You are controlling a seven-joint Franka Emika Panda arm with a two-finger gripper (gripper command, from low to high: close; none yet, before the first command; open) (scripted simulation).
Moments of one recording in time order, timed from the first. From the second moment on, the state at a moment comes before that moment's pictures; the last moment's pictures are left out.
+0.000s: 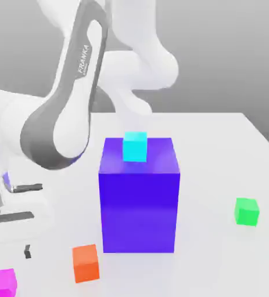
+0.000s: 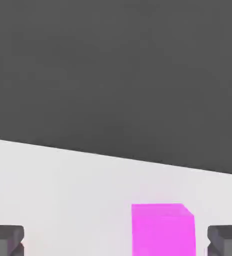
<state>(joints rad) -0.06 0.43 -0.40 -2.19 0.35 2.57 -0.10</state>
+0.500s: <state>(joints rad) -0.09 0.50 -0.38 -2.18 0.36 2.62 -0.12</state>
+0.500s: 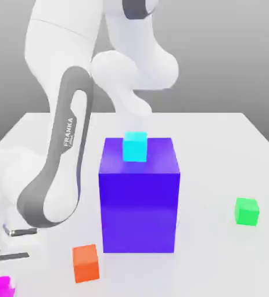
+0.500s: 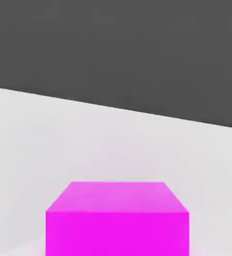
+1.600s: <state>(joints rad) 0.76 0.13 0.08 -2.73 -0.04 2.86 0.38</state>
